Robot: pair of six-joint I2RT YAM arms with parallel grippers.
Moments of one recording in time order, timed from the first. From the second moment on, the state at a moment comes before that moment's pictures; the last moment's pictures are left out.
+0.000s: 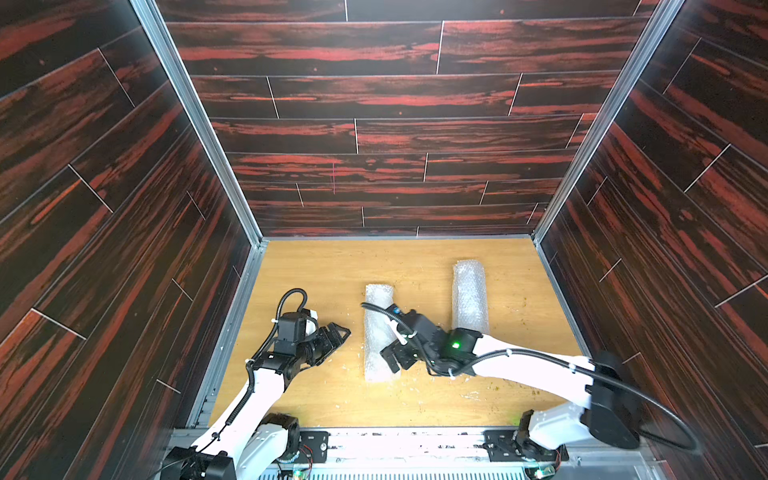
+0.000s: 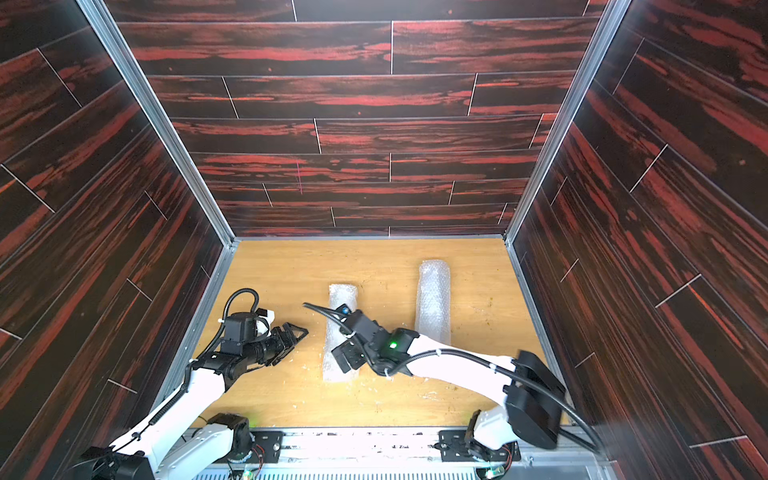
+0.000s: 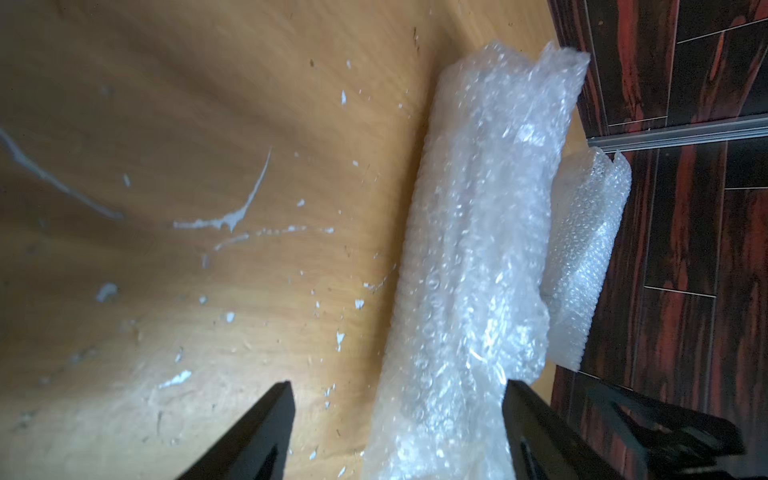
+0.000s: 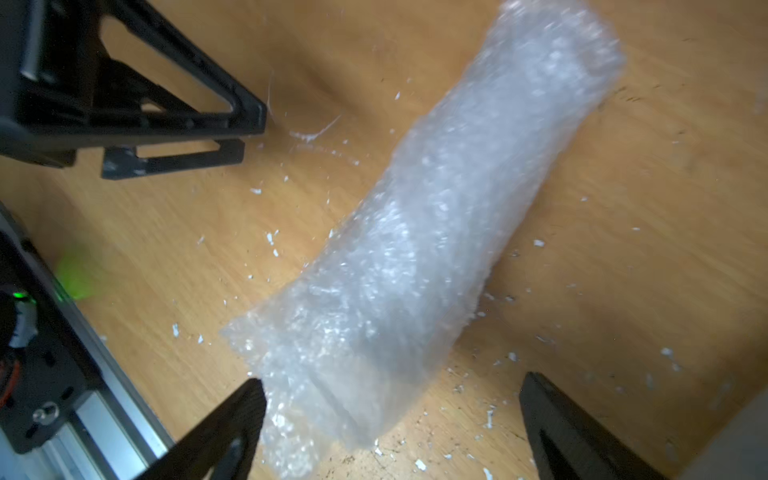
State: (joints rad) left arm -0.14 0.93 0.42 -0.27 0.50 -0.85; right arm 1.13 1.51 1.06 -0.44 0.17 0.30
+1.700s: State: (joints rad) left arm -0.49 1.21 0.36 0.22 0.49 -1.04; right arm 1.12 1.50 0.92 -0.25 0.18 0.36
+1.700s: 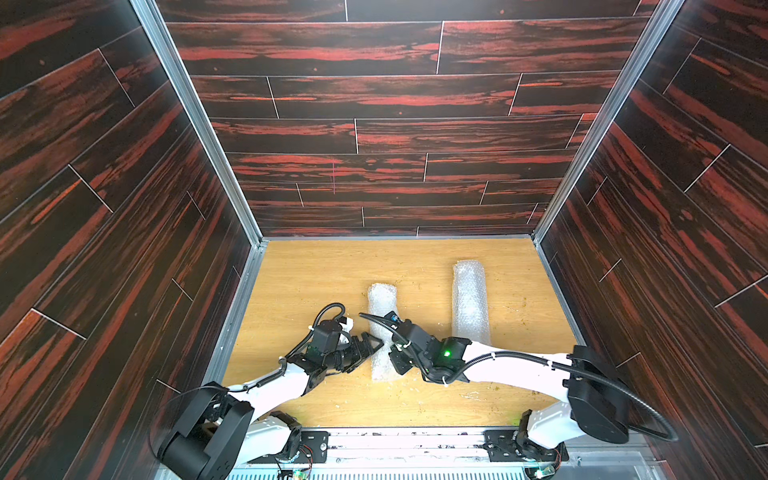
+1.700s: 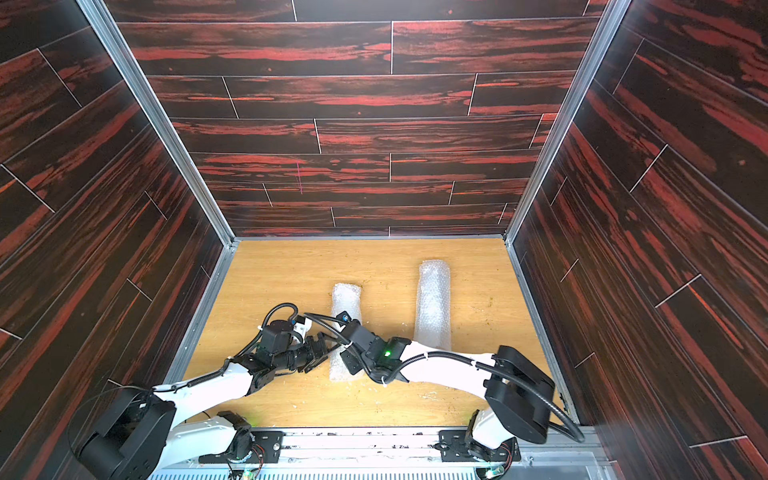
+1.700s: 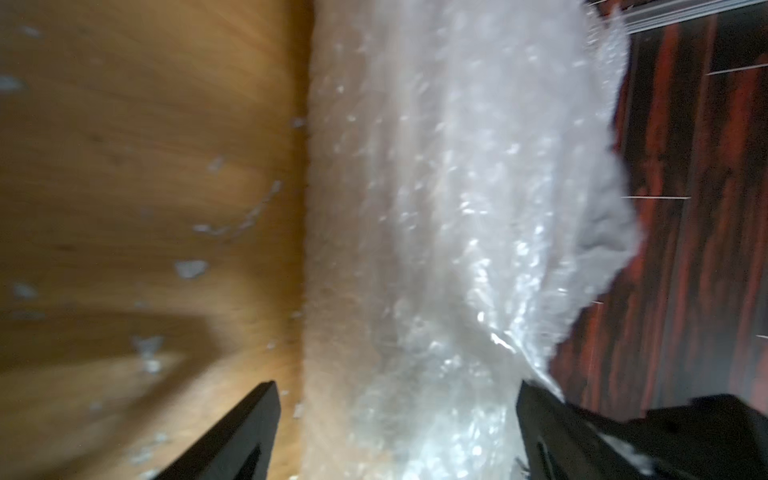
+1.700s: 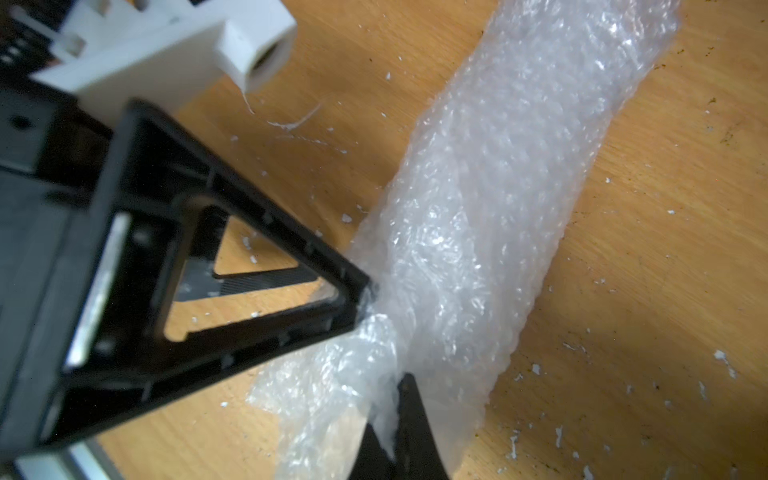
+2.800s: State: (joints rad) left arm -0.67 1.32 0.33 0.39 0.40 -1.10; right arm 1.03 1.39 0.78 -0.10 -0.01 0.46
